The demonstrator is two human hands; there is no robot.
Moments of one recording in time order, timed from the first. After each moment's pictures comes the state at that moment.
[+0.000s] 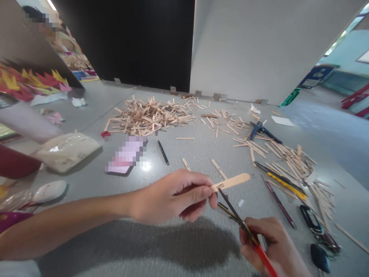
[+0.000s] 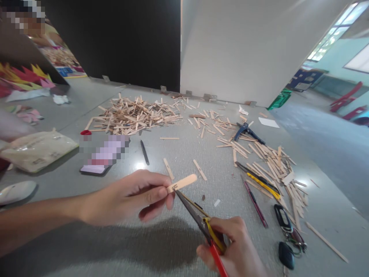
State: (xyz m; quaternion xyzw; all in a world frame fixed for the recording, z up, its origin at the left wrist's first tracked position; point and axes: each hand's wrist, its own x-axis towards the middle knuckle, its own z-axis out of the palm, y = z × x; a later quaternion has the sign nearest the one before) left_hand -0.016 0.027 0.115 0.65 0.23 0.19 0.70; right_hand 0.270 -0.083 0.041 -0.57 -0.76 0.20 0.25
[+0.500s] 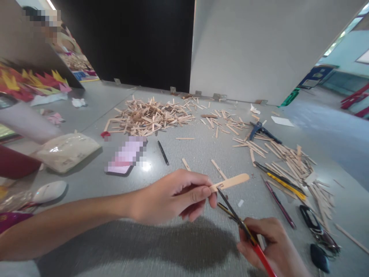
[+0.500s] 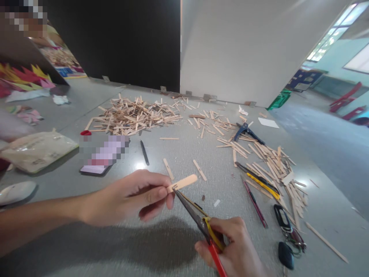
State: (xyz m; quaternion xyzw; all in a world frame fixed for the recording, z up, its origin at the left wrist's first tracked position) left_hand -0.016 0.027 0.118 0.66 0.24 0.19 0.69; right_hand 0.276 -0.082 0.036 -0.59 -0.73 0.19 0.28
